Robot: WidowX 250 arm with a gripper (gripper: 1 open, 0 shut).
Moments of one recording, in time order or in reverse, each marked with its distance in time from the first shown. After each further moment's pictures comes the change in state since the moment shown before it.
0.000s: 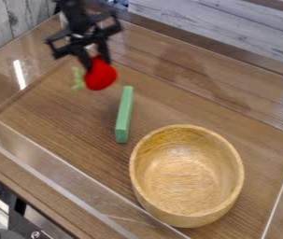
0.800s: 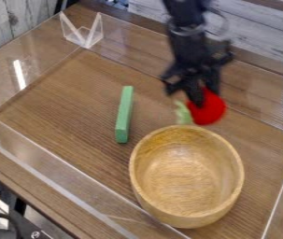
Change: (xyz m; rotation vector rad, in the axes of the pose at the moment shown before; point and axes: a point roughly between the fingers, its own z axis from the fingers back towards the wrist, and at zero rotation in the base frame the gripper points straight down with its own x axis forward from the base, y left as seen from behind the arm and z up) arm -0.103 -0.109 -0.059 -0.015 -0.030 0.112
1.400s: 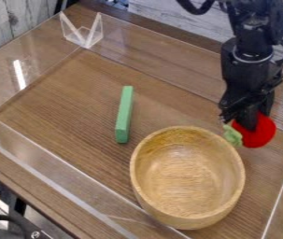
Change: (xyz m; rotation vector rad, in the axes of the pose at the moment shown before) arm -0.024 -0.032 -0.018 -0.025 -0.081 0.189
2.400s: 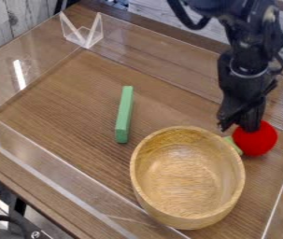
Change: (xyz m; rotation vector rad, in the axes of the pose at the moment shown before) arm 0.008 0.000 -0.021 -0.055 -0.066 0.017
